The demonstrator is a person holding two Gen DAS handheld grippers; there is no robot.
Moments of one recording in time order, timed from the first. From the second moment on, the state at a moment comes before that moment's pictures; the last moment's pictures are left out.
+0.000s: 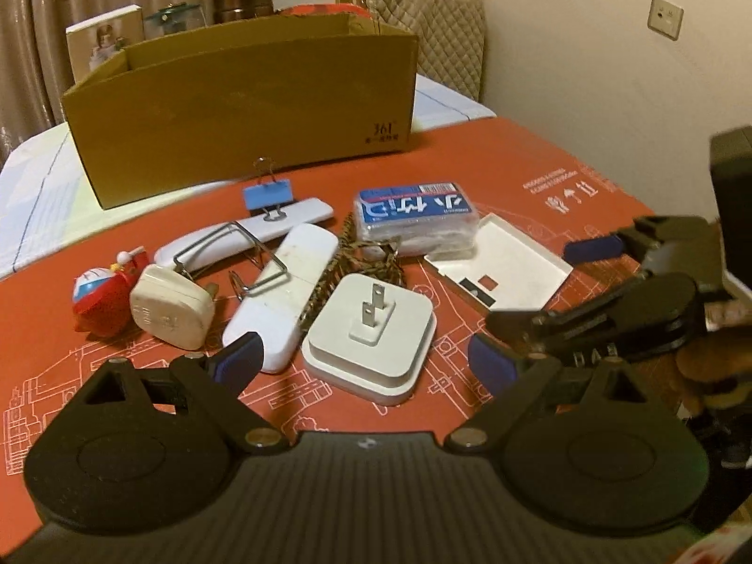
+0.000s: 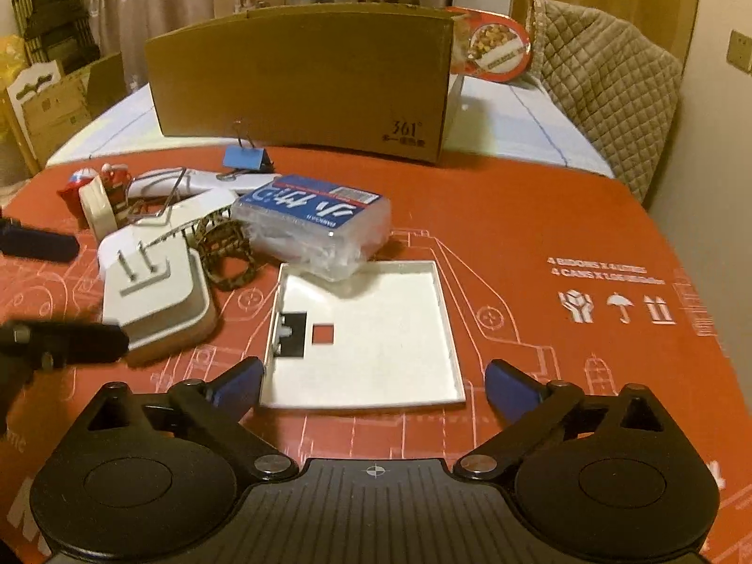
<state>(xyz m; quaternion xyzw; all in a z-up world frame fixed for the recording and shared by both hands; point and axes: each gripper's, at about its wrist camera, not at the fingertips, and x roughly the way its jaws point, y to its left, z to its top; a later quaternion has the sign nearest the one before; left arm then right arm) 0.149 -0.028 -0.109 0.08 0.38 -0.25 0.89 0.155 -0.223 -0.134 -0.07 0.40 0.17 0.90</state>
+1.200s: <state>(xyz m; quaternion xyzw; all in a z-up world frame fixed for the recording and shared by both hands) 0.170 -0.067 -0.130 0.12 0.40 -0.27 0.87 0.161 -0.246 -0.123 -0.06 0.42 0.14 0.90</state>
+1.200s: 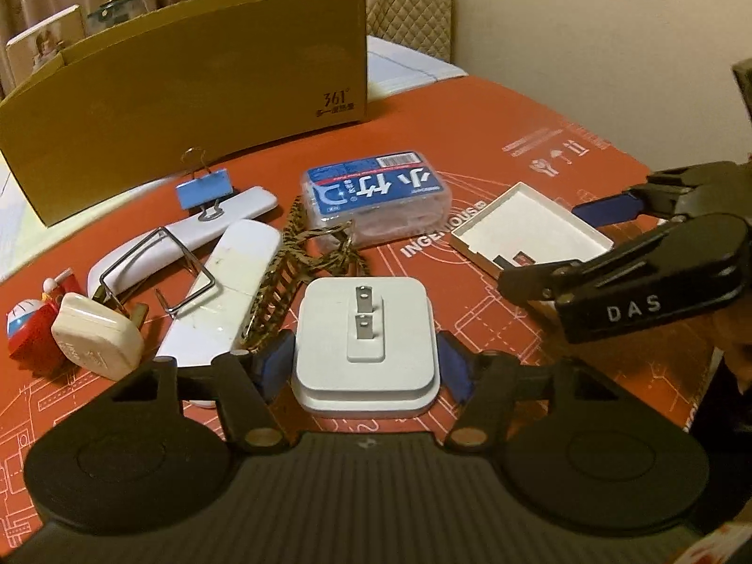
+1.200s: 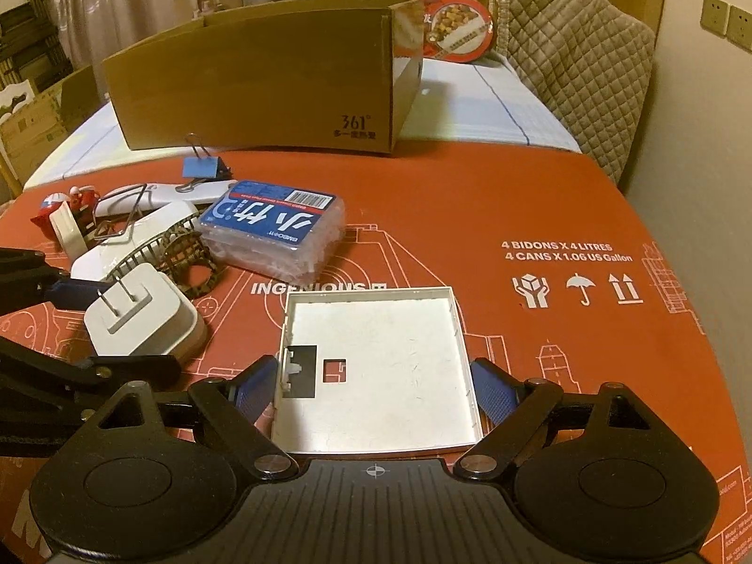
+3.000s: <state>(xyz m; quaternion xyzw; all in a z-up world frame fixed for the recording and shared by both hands) 0.398 -0.005 -0.009 0.04 0.33 -0.12 0.93 0.374 -0.173 -0.020 0.00 0.31 0.21 0.93</state>
